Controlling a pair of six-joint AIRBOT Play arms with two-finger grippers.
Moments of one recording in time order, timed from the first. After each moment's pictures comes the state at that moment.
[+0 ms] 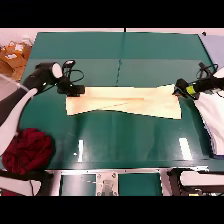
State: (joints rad) left arm -0.24 -1.64 1.42 1.40 -1.06 -1.64; right arm -0.31 -1.53 1.29 -1.16 1.11 1.63
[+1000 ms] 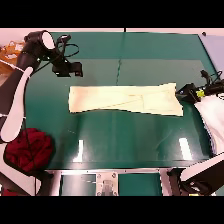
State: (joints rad) left arm -0.19 -1.77 1.88 1.34 -1.36 -1.62; right arm -0.58 -1.97 1.61 -0.88 1.48 1.14
